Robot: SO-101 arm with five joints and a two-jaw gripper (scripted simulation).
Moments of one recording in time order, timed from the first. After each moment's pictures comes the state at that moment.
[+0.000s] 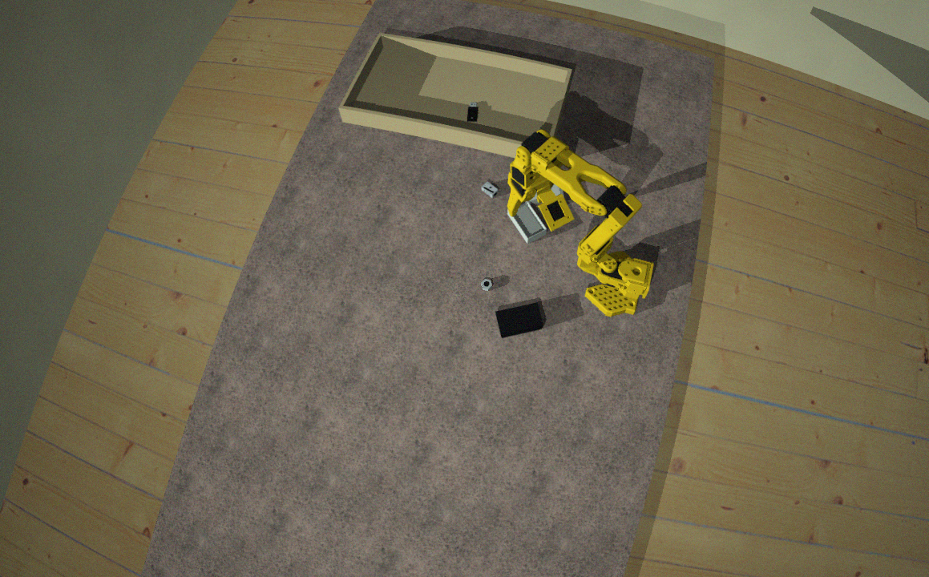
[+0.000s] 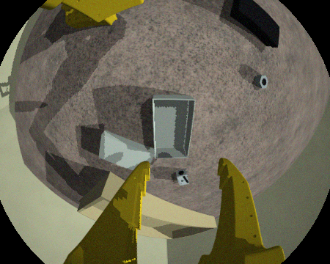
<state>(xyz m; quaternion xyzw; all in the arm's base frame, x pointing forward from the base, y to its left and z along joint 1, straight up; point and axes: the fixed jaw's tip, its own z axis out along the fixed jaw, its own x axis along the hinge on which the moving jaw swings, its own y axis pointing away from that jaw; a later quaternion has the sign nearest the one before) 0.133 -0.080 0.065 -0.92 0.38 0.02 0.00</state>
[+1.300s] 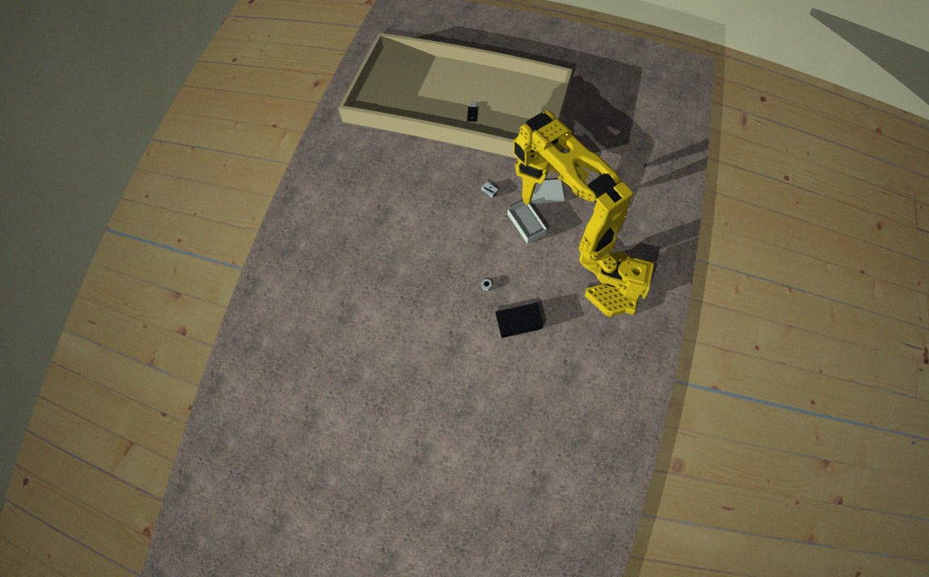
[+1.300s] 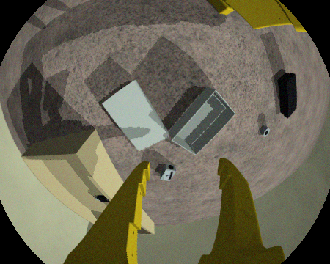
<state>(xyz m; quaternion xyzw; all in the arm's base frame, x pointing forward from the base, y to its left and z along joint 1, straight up) 0.143 -0.120 0.066 -1.00 0.07 0.01 0.01</state>
